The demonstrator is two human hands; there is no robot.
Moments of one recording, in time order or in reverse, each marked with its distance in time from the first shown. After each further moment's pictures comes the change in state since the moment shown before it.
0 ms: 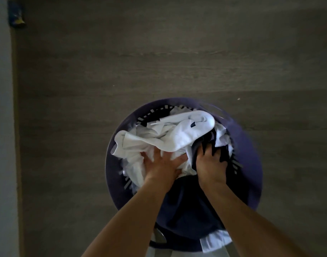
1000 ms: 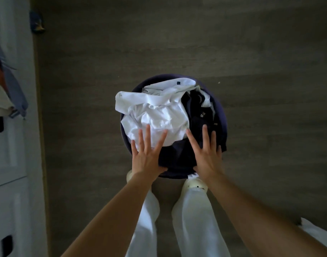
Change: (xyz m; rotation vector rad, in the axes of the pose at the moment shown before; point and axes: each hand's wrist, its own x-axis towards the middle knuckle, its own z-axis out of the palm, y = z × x) left_hand -0.150 -0.006 0.028 -0.052 0.363 -0.052; right_hand -0.166 0.037 -0.026 0.208 0.171 -0.164
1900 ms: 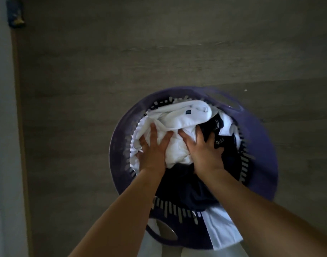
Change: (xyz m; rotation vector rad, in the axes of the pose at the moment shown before) left_hand 0.171 -0.030 0.047 -0.115 -0.267 -0.155; right_hand 0.171 -0.028 0.038 -0.030 -0.266 -0.021
